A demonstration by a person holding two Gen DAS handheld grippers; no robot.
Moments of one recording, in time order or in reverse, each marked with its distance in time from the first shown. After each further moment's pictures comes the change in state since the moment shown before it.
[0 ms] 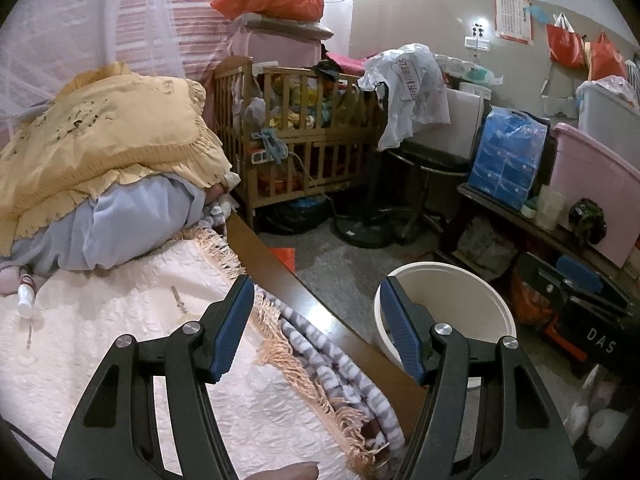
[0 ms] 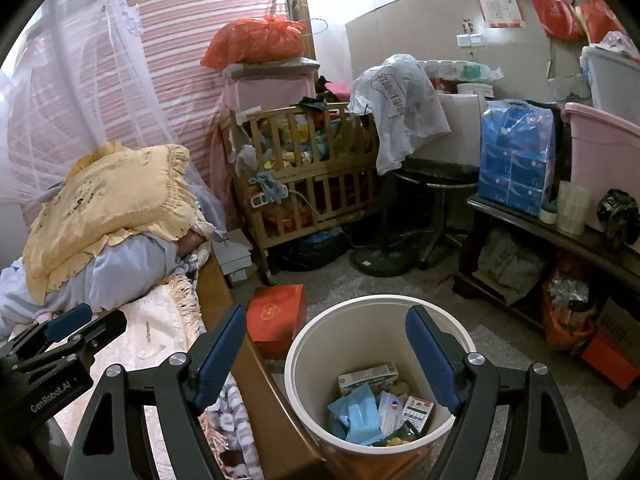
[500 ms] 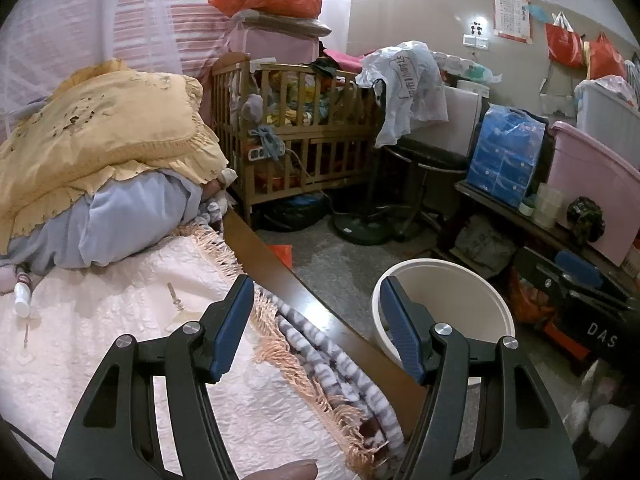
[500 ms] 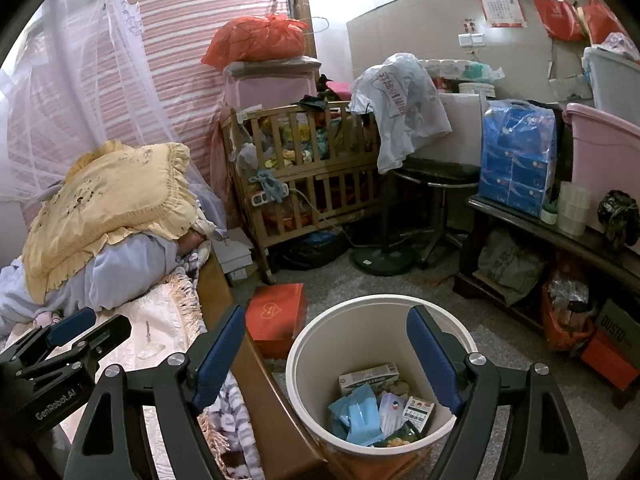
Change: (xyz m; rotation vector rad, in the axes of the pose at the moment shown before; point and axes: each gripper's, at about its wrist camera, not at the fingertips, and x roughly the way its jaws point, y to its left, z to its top) left arm 0.002 -0.002 -0.002 -0.003 0.010 -0.010; right arm 0.000 0.001 0.000 -0.003 0.005 0.000
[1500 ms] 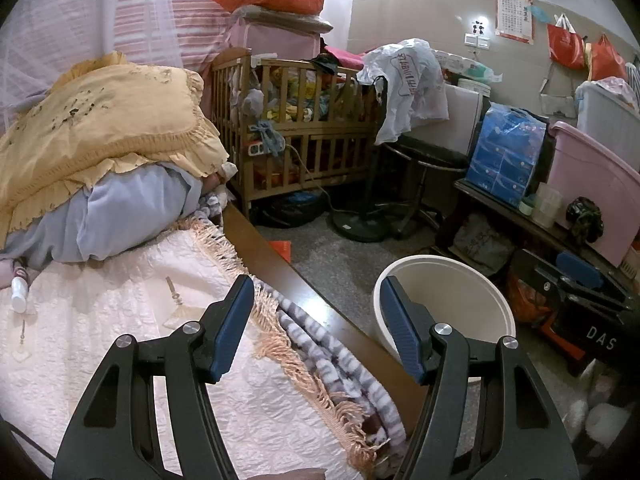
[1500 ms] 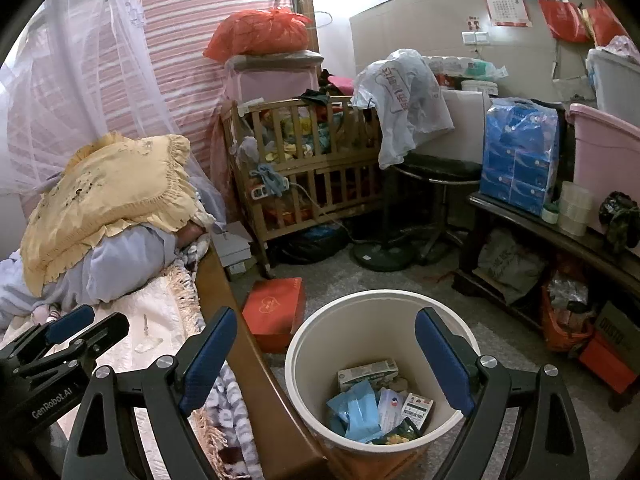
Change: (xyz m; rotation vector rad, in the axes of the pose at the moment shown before) left arm 0.002 -0.004 -0.004 -0.010 0.008 0.006; right arm 0.010 -0.007 0.002 -0.024 0.022 0.009
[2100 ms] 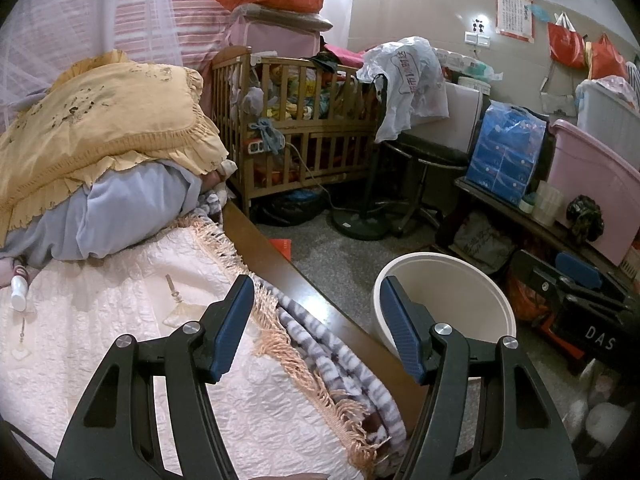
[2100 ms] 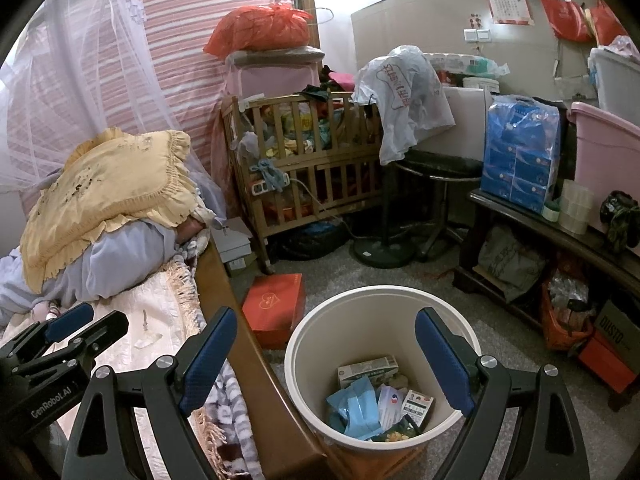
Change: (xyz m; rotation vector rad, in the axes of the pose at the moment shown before) left arm 0.000 0.000 0.000 -0.001 0.003 0.000; right arm 0.001 0.000 -0.004 0.000 0.009 -0.001
